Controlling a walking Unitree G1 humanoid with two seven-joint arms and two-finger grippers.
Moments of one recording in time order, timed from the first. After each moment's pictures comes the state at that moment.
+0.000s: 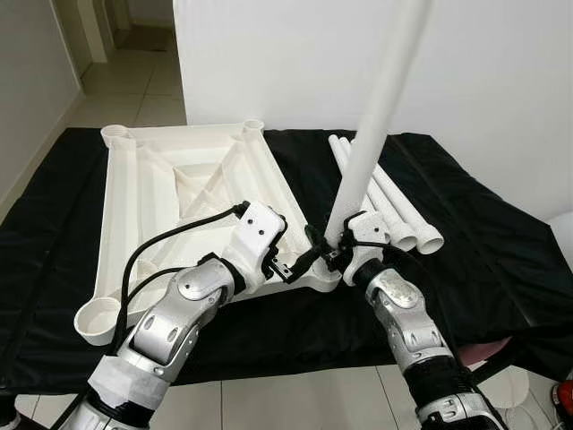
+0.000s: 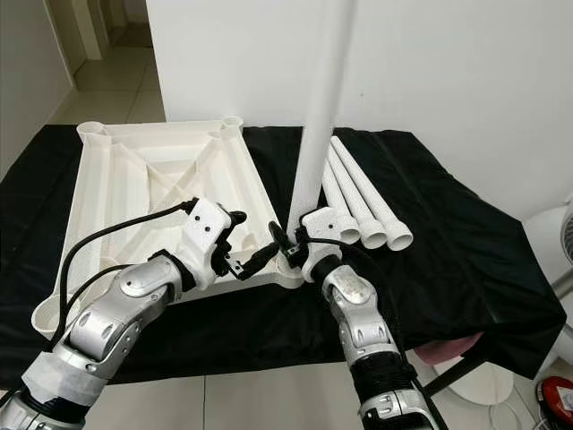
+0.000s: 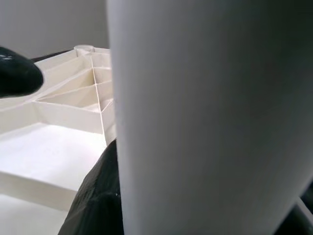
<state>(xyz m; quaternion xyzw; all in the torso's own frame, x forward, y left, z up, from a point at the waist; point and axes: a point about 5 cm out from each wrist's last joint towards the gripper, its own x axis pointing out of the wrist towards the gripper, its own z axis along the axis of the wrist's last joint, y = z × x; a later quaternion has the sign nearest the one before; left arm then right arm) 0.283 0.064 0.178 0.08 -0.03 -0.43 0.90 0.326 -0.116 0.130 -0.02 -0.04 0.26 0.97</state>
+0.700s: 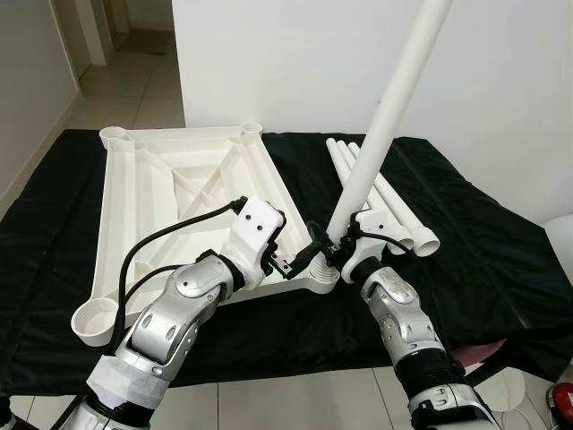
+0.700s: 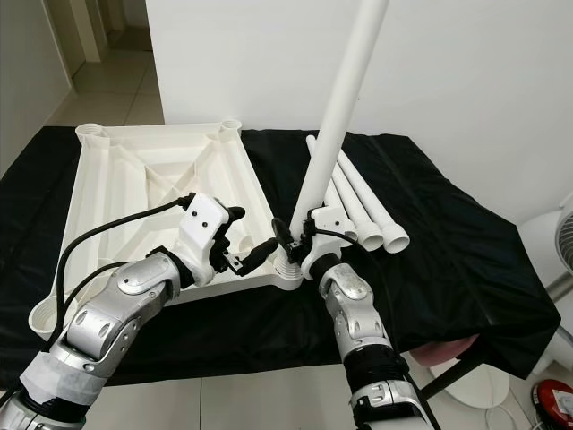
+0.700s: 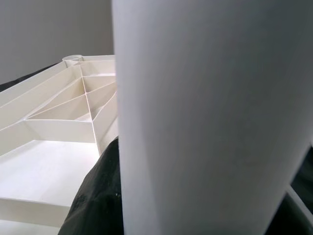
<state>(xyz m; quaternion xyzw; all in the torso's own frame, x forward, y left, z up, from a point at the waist) 0.282 0.064 0.185 0.08 -0.03 -0.43 0.90 0.334 -0.119 0.123 0.05 -0.02 0.22 0.97</state>
